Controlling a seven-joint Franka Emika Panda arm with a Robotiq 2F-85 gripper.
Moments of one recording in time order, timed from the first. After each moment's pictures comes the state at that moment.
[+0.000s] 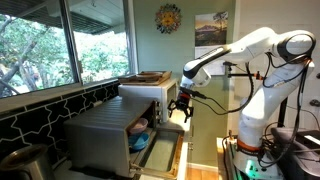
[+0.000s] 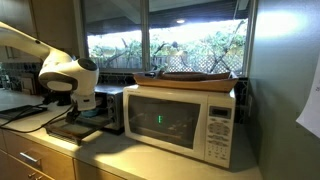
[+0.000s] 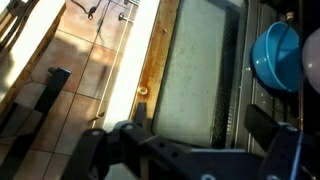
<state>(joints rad) -0.13 -0.59 0.02 -2.73 0.78 2.08 0.55</state>
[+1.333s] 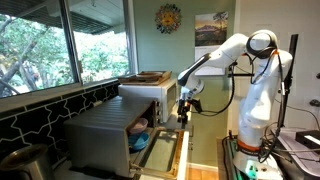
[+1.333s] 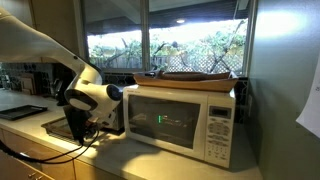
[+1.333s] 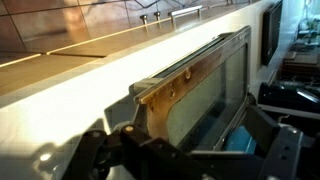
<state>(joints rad) -0.09 -0.30 -0.25 -2.65 0.82 1.88 -0.70</state>
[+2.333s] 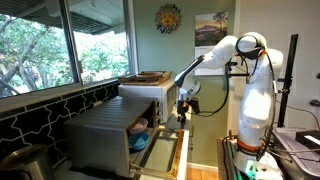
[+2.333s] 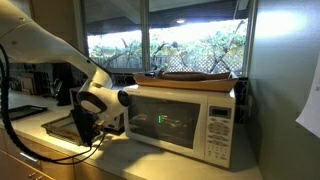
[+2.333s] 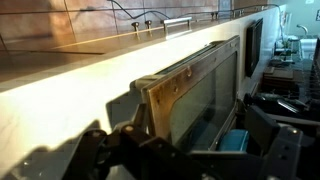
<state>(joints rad) -0.14 -0.18 -0.24 -2.56 0.82 1.76 -0.81</state>
